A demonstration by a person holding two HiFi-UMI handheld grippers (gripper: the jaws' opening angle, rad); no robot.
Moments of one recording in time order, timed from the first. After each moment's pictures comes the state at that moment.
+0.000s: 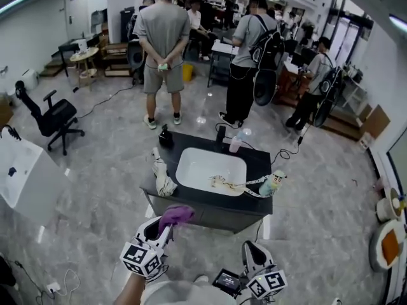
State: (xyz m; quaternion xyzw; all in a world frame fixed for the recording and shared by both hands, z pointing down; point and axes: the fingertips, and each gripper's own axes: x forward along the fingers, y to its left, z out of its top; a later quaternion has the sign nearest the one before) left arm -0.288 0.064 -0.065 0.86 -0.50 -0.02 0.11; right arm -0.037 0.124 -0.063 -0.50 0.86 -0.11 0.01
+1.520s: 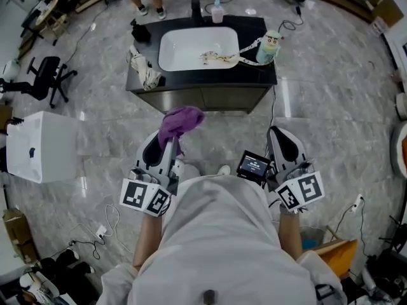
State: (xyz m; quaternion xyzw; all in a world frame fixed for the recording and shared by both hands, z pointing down) left arm -0.174 0.141 -0.112 0.87 -0.47 -0.02 0.11; right arm 0.067 0.168 -0.100 -0.52 0.85 -0.10 0.03
